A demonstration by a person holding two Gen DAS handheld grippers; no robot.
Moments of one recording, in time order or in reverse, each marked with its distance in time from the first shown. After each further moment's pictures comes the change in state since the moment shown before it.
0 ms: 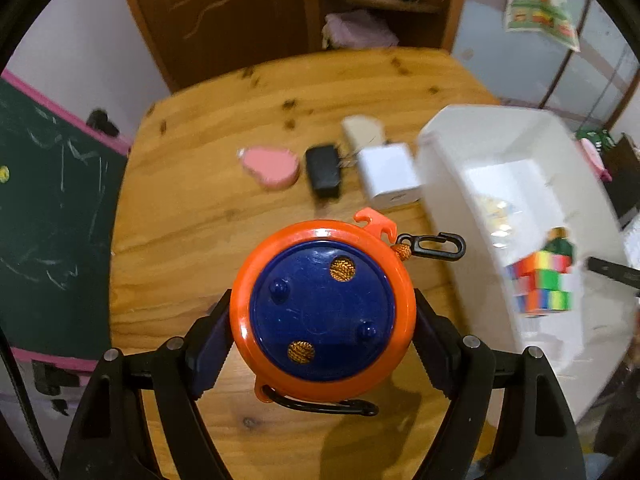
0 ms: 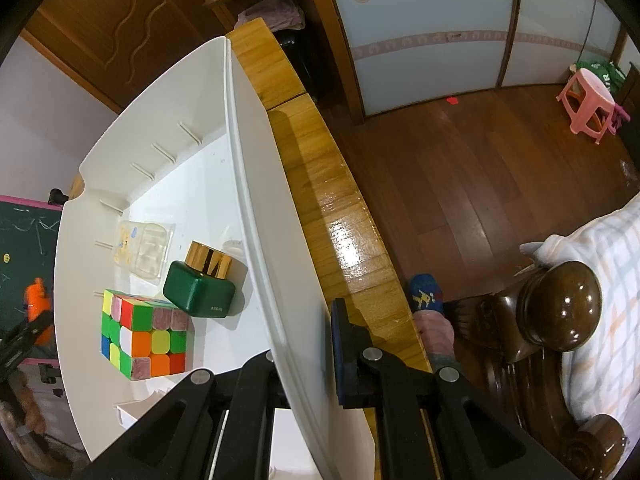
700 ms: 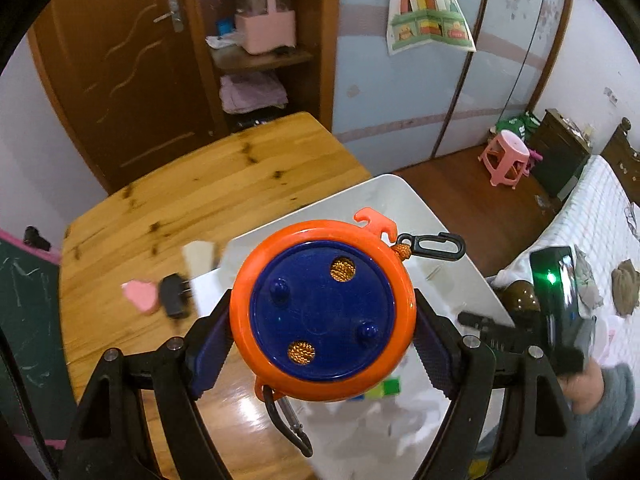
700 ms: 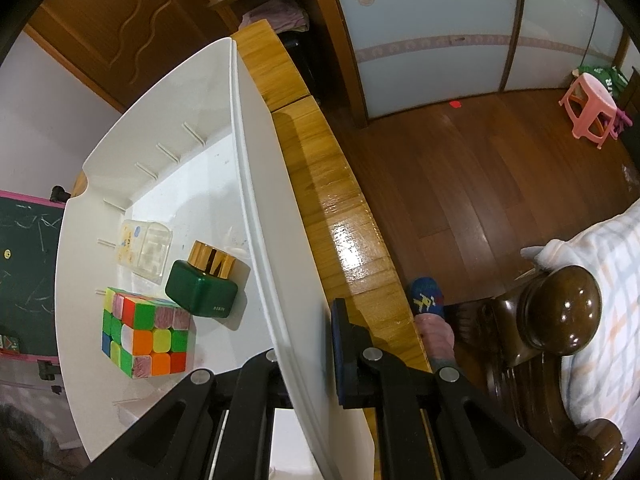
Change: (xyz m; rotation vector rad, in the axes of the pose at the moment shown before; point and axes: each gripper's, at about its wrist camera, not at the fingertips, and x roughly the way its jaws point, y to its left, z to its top) left arm -0.042 -0.150 0.078 0.209 -0.118 -0.188; right arm -0.002 0.003 0.000 -0.015 -0.006 0.001
